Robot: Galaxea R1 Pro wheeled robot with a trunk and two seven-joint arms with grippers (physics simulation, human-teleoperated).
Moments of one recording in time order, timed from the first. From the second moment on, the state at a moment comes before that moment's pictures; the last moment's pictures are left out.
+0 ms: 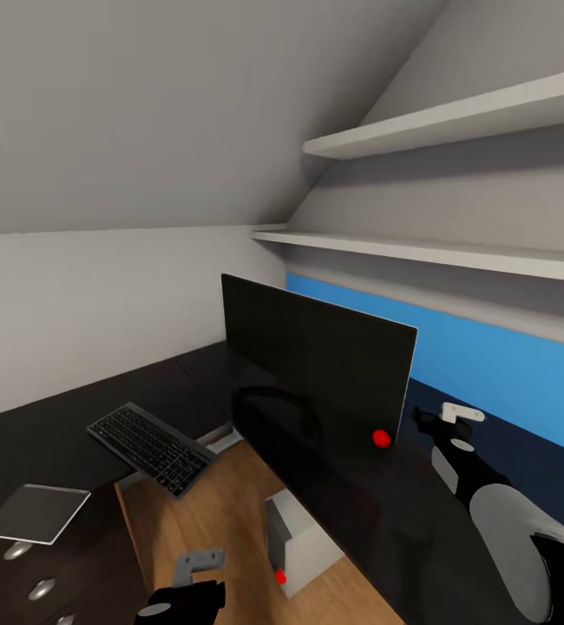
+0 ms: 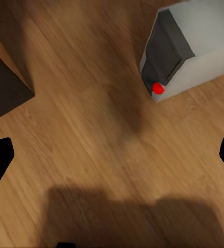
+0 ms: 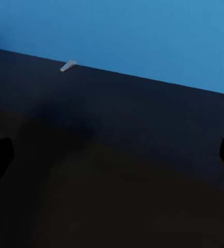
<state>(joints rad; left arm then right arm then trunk) 0.03 -0.12 -0.18 -1.44 0.22 0.71 0.39 -0.88 -0.14 -0.25 -0.29 0.02 -0.14 -0.15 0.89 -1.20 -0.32</state>
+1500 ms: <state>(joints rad) 0.03 -0.12 -0.18 -1.43 0.22 0.71 0.39 -0.88 -0.13 -0.23 -0.29 0.17 -0.15 0.18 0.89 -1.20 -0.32</state>
